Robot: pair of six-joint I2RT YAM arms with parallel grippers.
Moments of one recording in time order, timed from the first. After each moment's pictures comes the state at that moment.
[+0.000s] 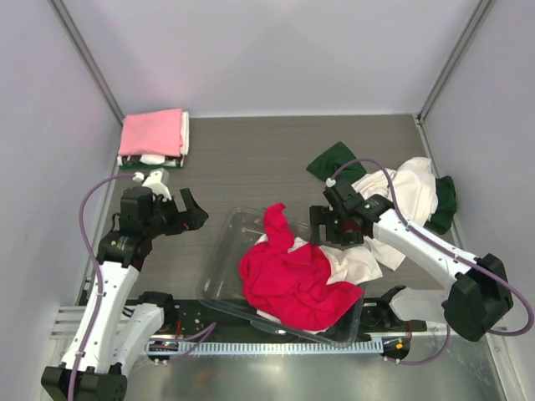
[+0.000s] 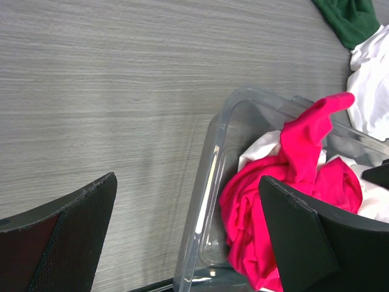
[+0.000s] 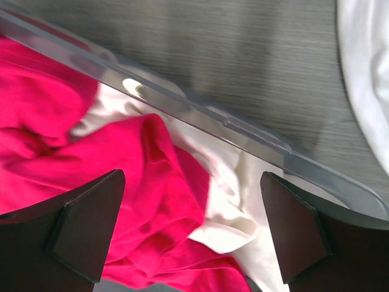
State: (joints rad) left arm -0.13 0.76 0.80 -0.67 0.23 -0.37; right arm 0.58 1.22 0.91 -0.82 -0.02 0.55
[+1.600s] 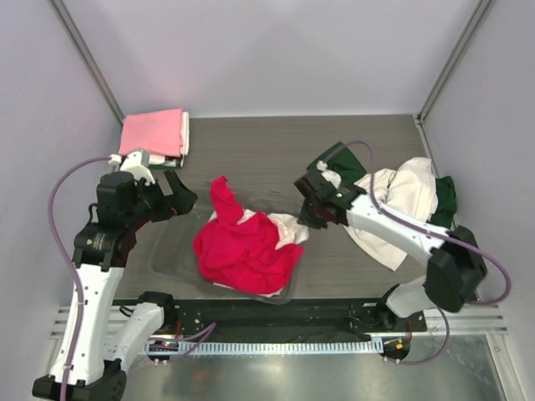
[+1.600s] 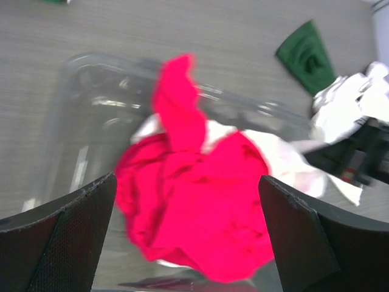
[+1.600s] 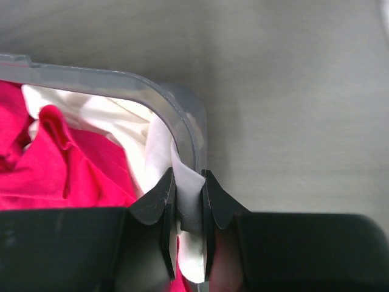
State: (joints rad) left arm -0.14 0.79 1.10 -0.84 0.15 -0.40; right arm 0.73 1.40 1.05 -0.72 0.21 0.97
